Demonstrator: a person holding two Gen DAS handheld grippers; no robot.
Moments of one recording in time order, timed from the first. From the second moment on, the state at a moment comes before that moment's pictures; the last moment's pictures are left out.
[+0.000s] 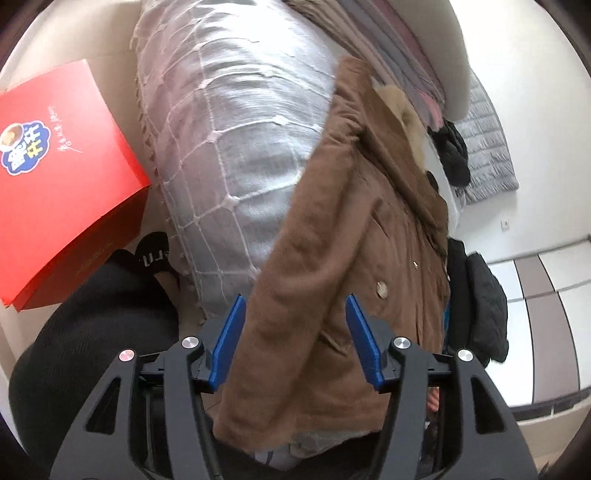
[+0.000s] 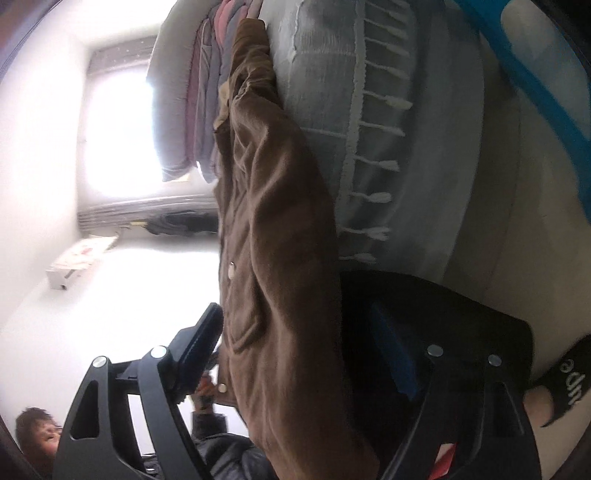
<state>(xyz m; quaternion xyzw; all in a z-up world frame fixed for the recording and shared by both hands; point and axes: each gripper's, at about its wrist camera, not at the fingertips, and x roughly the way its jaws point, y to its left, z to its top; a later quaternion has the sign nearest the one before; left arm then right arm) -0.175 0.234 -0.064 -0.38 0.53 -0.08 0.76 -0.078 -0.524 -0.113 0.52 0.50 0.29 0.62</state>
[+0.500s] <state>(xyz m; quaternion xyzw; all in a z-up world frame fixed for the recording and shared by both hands) -0.174 0.160 -0.131 -0.36 0.60 -0.20 0.68 -0.079 -0.507 -0.097 0.52 0.50 0.34 0.60</state>
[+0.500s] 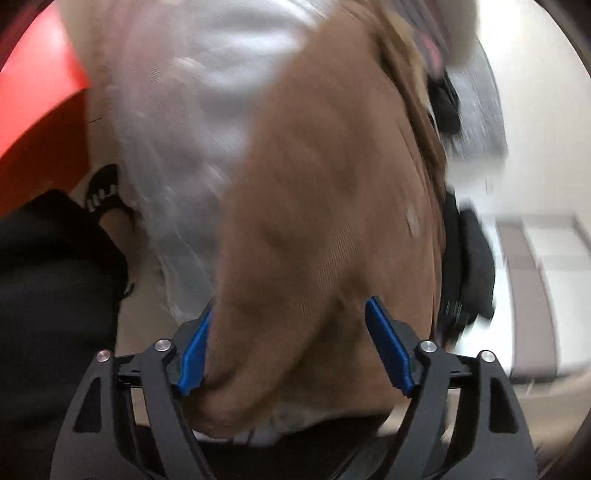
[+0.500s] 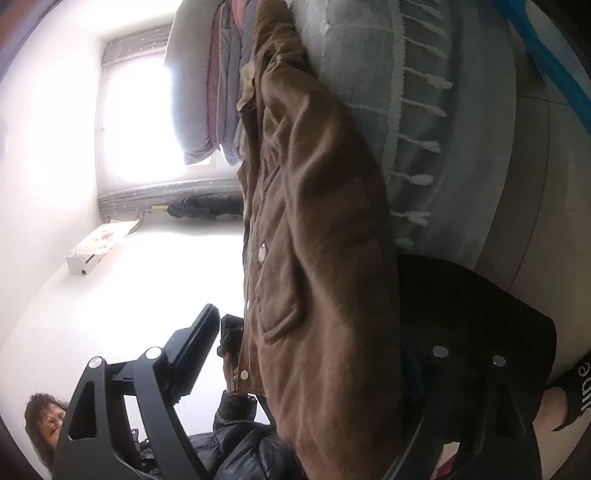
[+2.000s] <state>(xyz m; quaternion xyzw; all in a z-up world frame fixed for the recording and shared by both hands) -0.247 0.209 -0.063 -0.37 0.53 -0.14 0.75 -0.163 -0.516 -0.048 0.52 0.47 0.31 0.64</state>
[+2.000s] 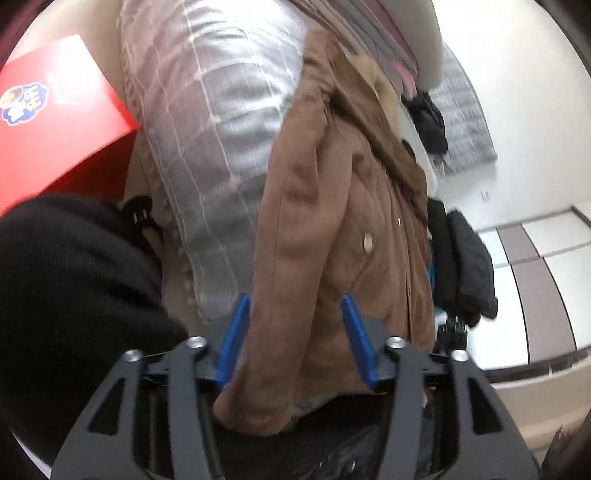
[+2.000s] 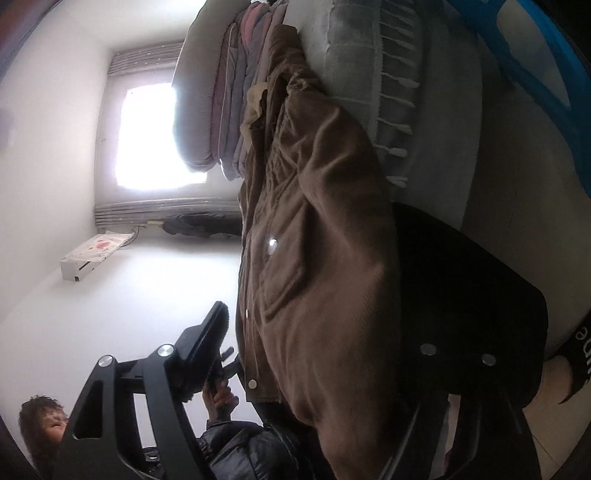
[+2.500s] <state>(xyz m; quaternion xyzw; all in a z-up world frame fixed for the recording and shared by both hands) -0.189 0.191 -0.128 -0.39 0.59 -0.13 0.69 -0.168 -0.501 -0.047 0.51 0.48 0.33 0.63</state>
